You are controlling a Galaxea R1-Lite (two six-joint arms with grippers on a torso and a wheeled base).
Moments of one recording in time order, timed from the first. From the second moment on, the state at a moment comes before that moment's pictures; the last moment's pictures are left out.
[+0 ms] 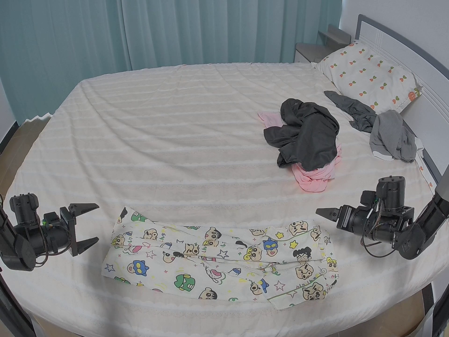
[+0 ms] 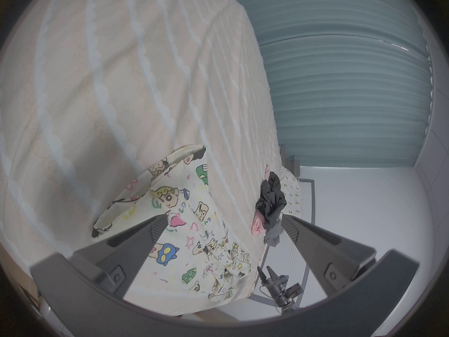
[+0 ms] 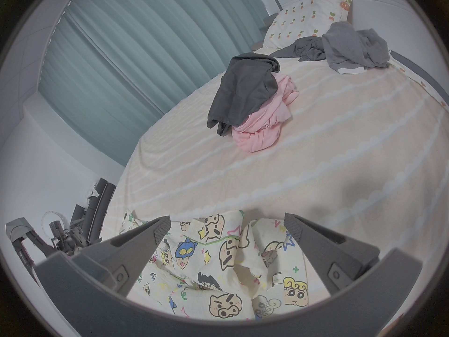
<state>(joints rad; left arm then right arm) 0.35 1.91 -0.35 -1.03 -0.83 -1.03 0.22 1.95 -0.50 -0.93 0.17 0.49</state>
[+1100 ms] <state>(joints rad) 0.36 1.98 -0.21 -1.16 -0.85 -0.97 0.27 2.15 -0.79 -0.76 0.17 0.36</state>
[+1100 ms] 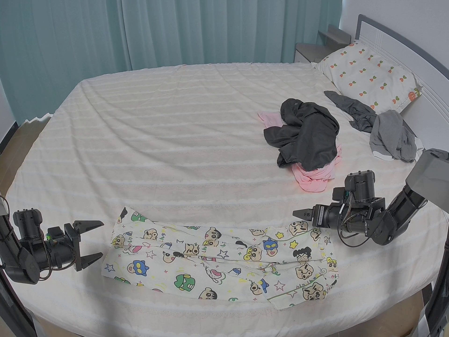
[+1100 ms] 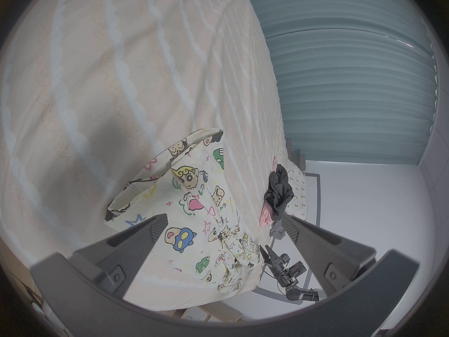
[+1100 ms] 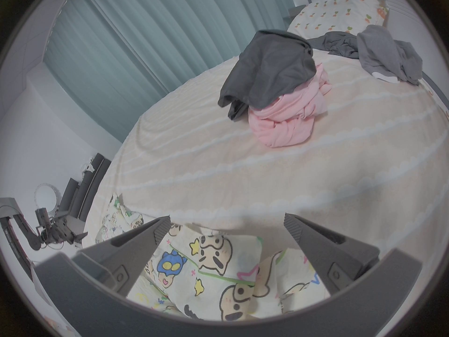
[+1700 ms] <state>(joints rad) 0.36 1.98 -0.21 -1.16 -0.85 -0.97 0.30 2.19 -0.73 -0.82 0.17 0.32</state>
